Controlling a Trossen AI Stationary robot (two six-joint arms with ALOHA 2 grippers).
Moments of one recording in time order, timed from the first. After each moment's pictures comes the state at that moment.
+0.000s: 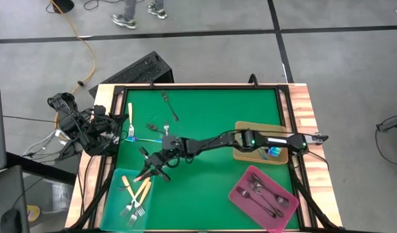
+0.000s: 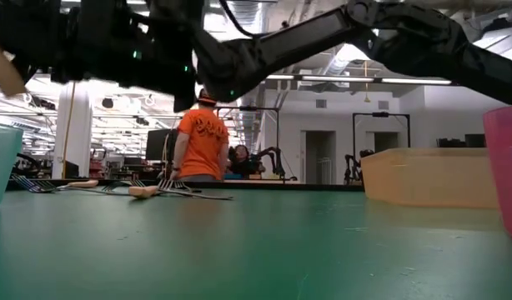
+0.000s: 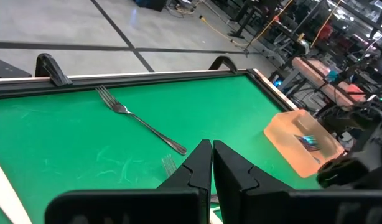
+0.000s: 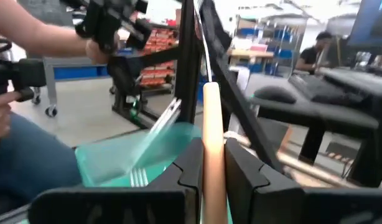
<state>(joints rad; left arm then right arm) -0.80 0.36 0.66 -1.57 -1.24 -1.79 0.07 2.76 2.35 0.53 -0.70 -0.06</state>
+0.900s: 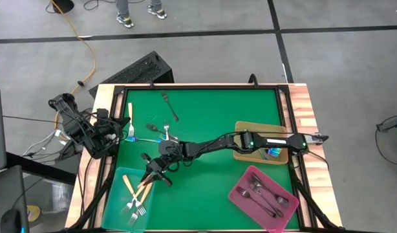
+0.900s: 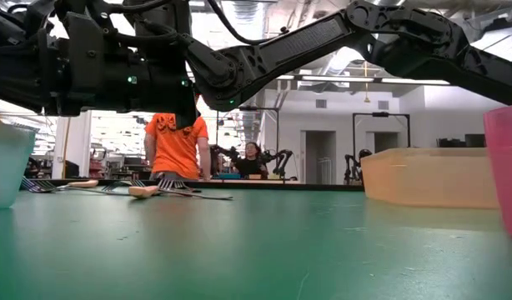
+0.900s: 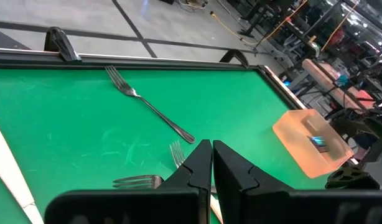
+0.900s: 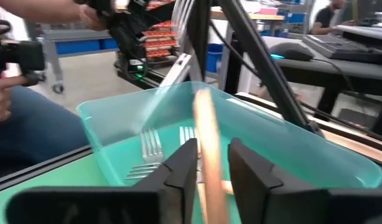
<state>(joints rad) -0.80 0.36 0.57 -1.57 -1.21 -1.94 0.09 2.79 2.35 0.38 -0.69 -0.12</state>
